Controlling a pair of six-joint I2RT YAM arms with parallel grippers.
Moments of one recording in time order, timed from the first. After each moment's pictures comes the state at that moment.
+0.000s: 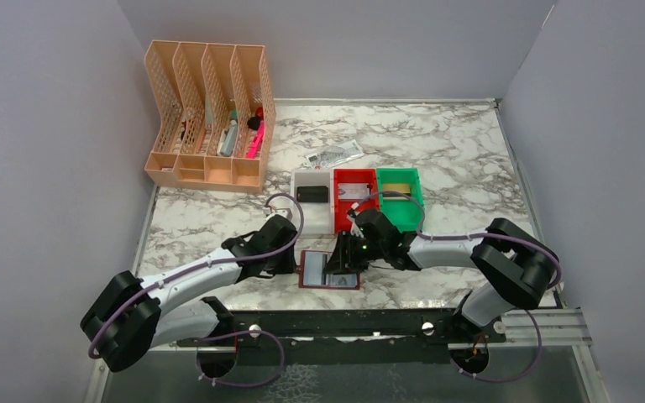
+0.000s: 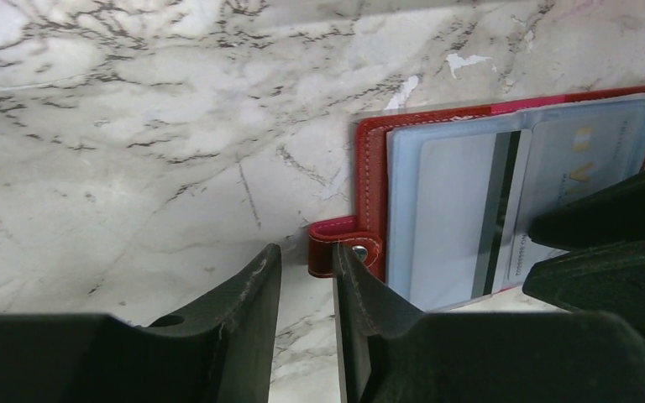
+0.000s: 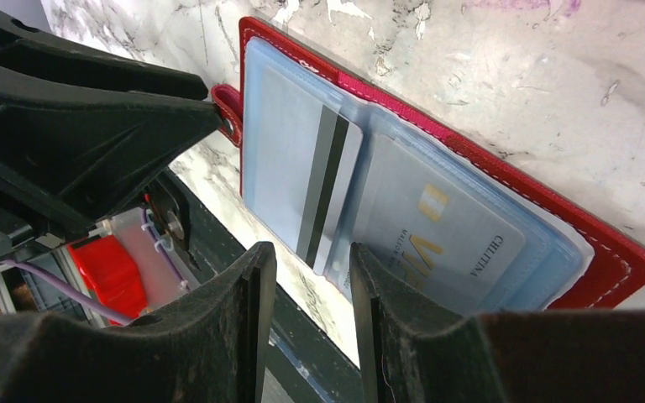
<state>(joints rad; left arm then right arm) -0.77 1.13 0.48 -0.36 -0.07 -0.70 0.89 1.56 0.59 0.21 -0.36 0.93</state>
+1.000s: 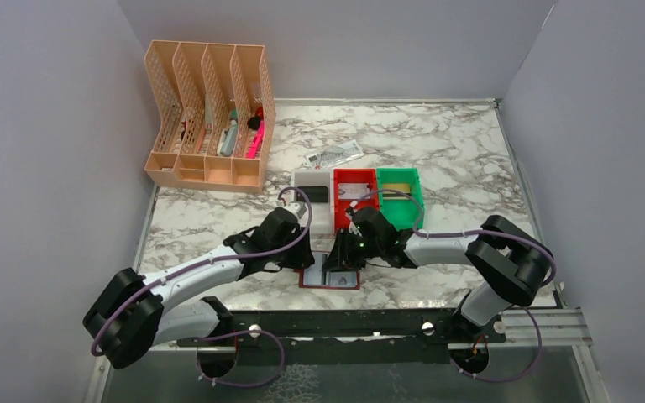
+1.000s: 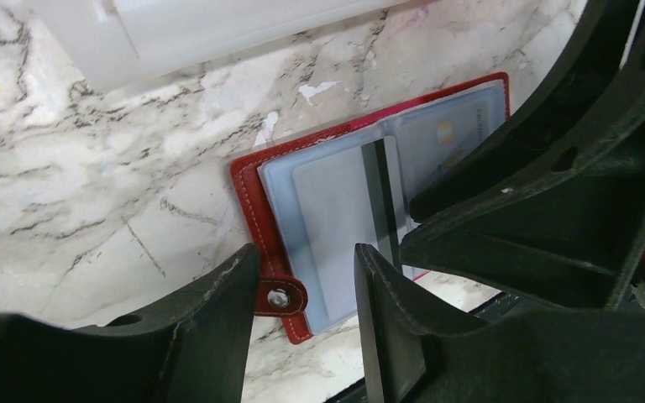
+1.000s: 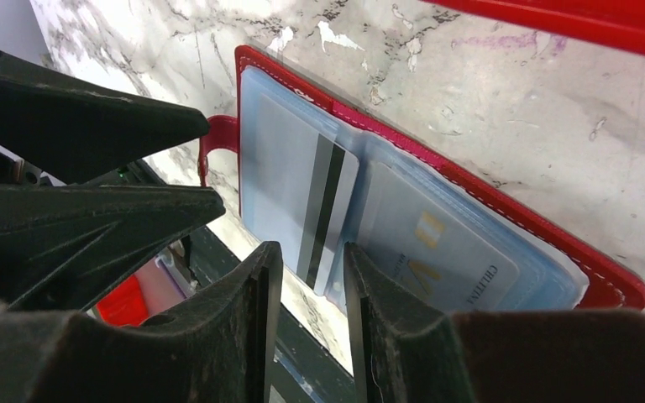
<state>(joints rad) -0.77 1.14 0.51 -0.24 0.08 -0.62 0.89 1.60 0.62 0.20 -0.34 0.94</state>
